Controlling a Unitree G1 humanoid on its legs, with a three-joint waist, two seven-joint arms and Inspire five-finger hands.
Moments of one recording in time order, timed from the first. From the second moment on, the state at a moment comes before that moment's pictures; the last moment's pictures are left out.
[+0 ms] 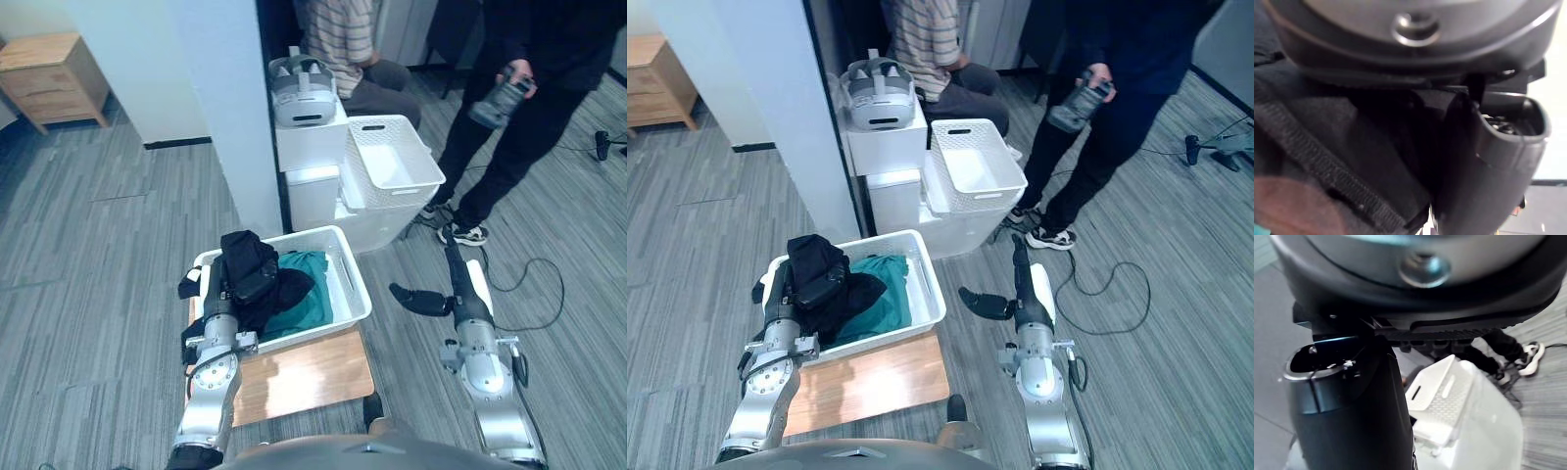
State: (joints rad) left arm 0.16 0.05 -0.04 0.08 -0.03 -0.12 0.22; right arm 0.26 -0.15 -0.06 -0.06 -0.37 -0.03 -0.12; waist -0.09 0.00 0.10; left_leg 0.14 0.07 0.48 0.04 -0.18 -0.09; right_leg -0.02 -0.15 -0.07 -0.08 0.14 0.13
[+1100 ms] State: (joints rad) left arm 0.34 -0.06 0.19 0.04 -0.59 -0.13 0.20; right arm 0.34 -0.05 -0.21 0.36 -0.35 0.04 -0.15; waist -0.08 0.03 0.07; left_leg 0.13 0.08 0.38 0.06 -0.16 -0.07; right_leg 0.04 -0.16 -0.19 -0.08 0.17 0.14
